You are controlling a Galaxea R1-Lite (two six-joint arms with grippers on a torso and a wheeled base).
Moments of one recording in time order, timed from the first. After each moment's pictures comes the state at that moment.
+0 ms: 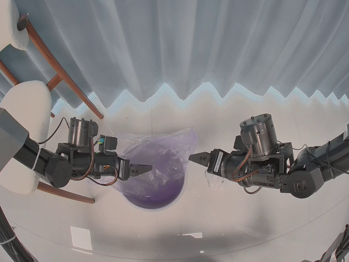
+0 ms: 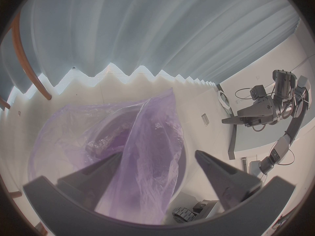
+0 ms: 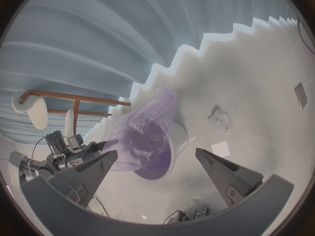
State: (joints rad) left arm -0.29 1.92 -0.85 -0.51 -0.46 -0.01; right arm 0.55 1.86 -0.96 -0.34 -0.06 0.77
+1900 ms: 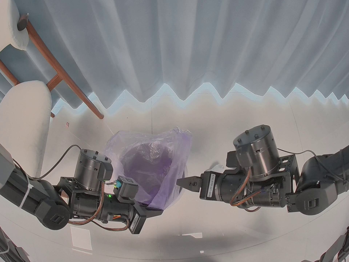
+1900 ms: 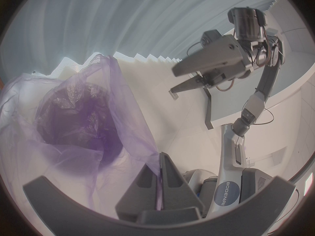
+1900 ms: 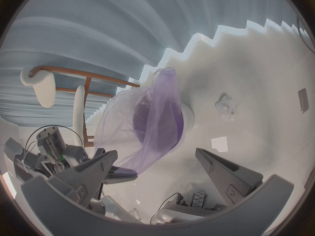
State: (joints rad) left arm -0.57 1.76 -0.57 -0.51 -0.46 0.09; right arm 0.70 1.78 -0.92 -0.22 -0.06 0.76
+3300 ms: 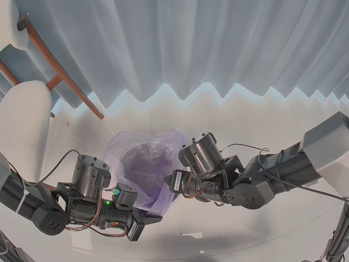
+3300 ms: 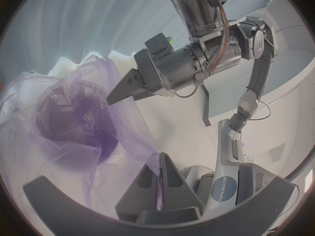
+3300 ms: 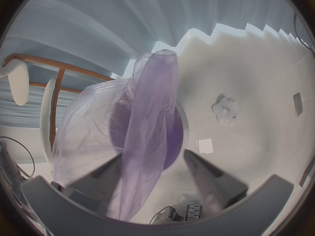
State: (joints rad) left arm -0.59 1.73 -0.52 -0.51 -0.46 0.11; right arm 0.71 2.10 -1.24 -0.11 -0.21 0.76
